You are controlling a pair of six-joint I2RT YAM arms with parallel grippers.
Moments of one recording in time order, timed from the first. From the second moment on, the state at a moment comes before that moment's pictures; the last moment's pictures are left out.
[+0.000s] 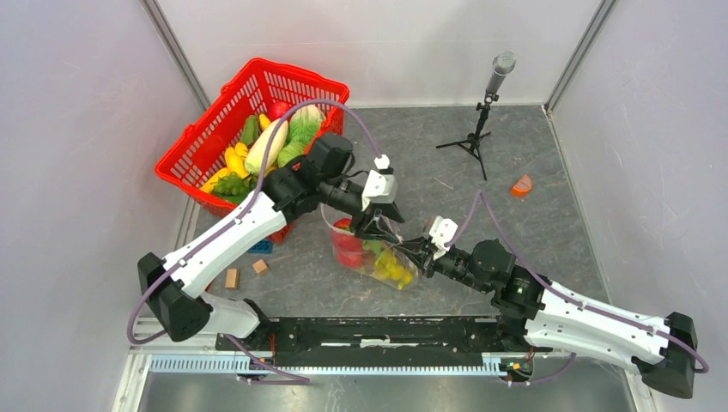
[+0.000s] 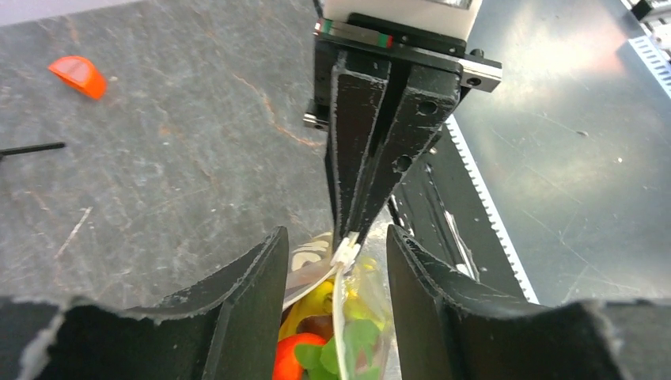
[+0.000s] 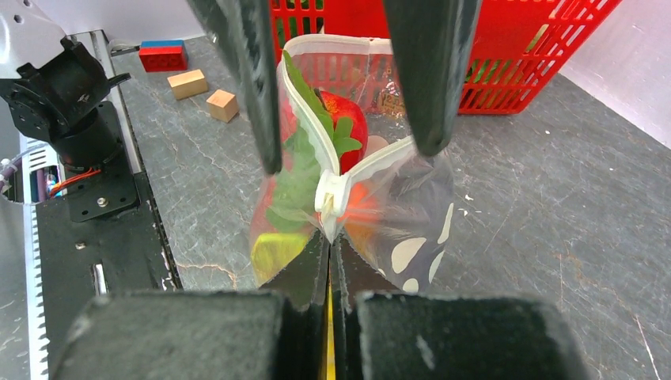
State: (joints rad) left arm -0.77 1.36 1.36 -0.58 0.98 0.52; right arm 1.09 0.67 0.46 0.17 0.03 -0.07
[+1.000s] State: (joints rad) left arm -0.86 1.38 1.38 -0.78 0.72 0.66; right arm 1.09 0.60 0.41 0.16 0.08 -0.02
